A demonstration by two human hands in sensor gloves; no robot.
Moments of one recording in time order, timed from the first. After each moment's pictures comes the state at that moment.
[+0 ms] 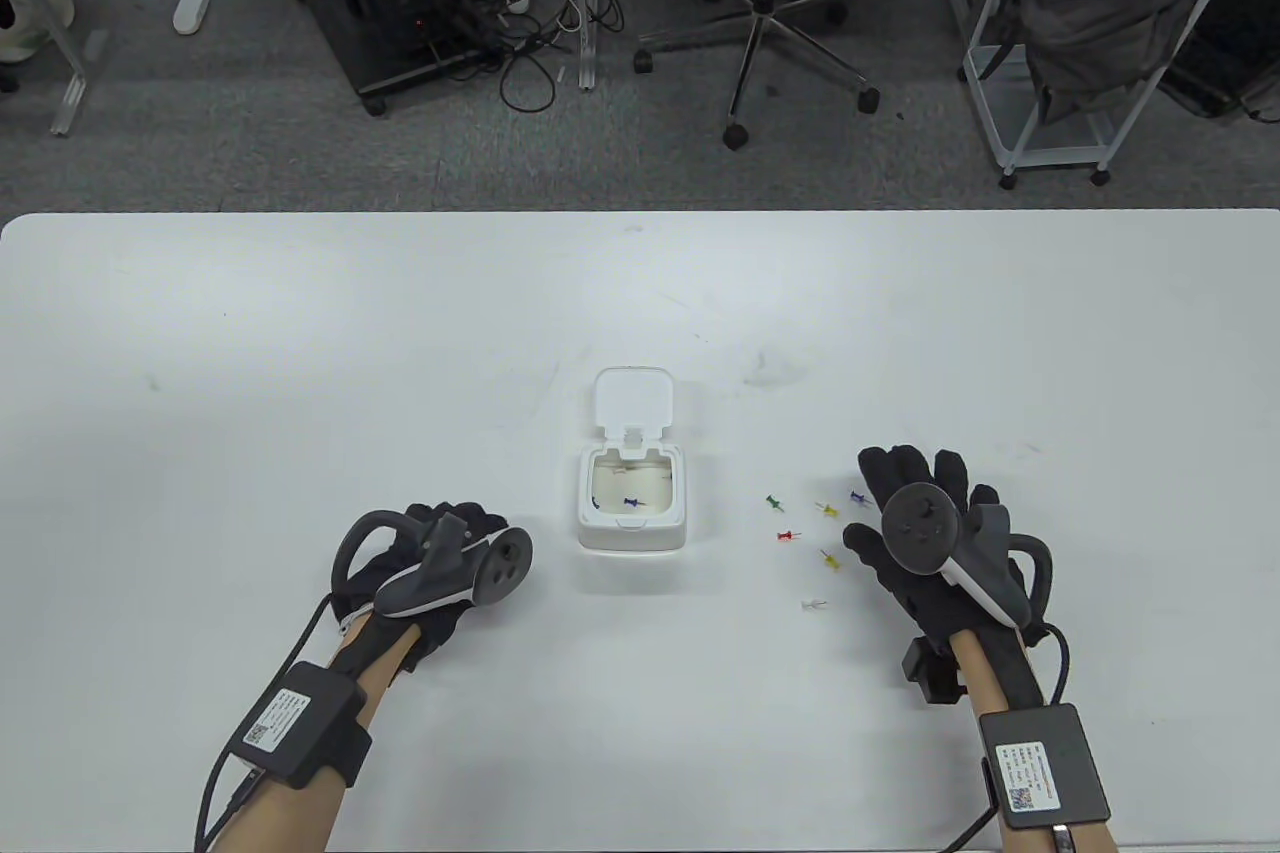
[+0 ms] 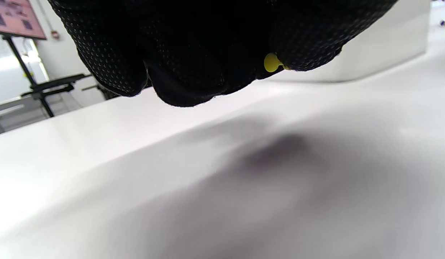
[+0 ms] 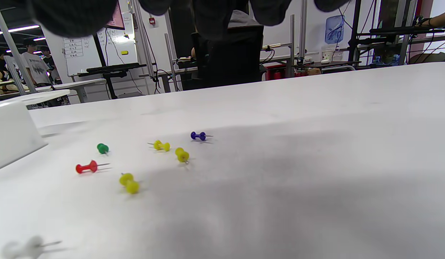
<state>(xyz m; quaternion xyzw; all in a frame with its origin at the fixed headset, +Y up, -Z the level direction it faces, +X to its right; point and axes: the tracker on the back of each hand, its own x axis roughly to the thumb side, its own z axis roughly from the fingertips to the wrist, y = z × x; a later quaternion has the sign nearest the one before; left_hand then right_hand) -0.191 -0.732 -0.293 -0.04 -0.20 -0.13 0.97 0.218 -0.718 -0.273 -0.03 0.04 1.00 0.08</state>
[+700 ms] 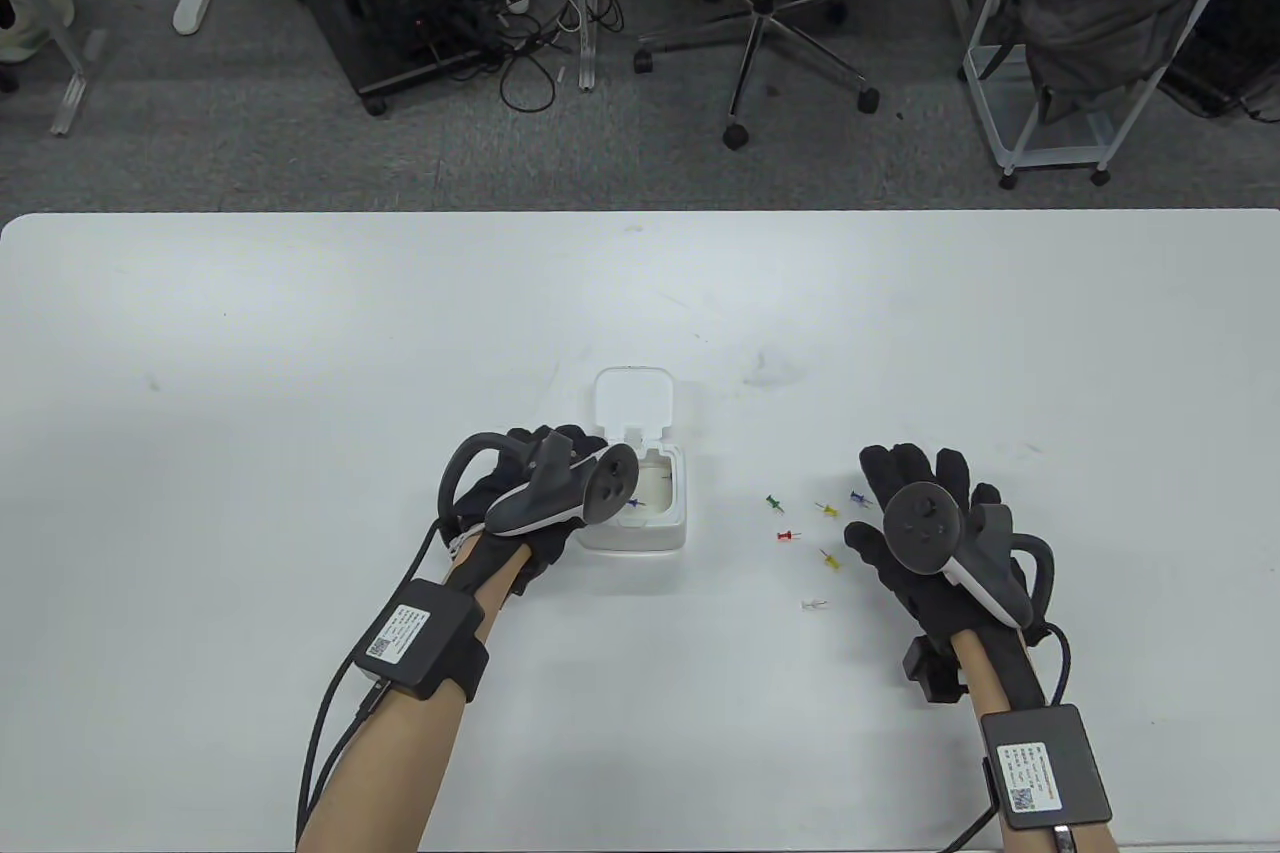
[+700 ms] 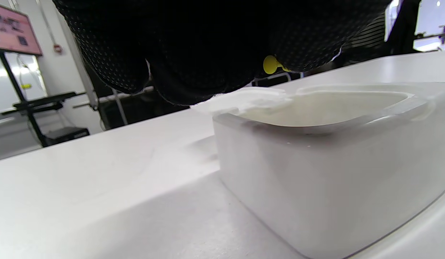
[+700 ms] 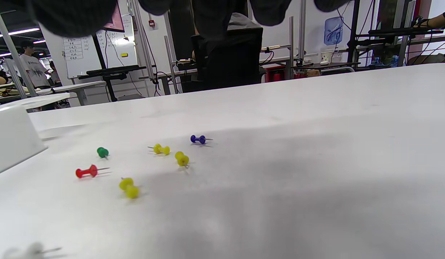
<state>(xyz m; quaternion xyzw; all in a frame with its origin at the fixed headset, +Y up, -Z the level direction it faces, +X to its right) -0.103 -0.697 -0.338 -0.01 -0.20 -0.11 0.97 0.219 -0.718 -0.273 -0.03 0.03 1.00 0.09</state>
